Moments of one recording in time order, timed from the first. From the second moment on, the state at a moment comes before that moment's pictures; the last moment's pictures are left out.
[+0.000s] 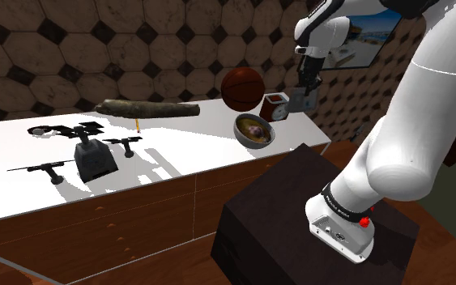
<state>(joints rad) 0.26 0.23 -0.98 -2.17 0.10 2.20 -2.01</state>
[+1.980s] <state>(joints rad) 0.58 -0.10 -0.76 -2.30 -0.12 2.07 -1.32</state>
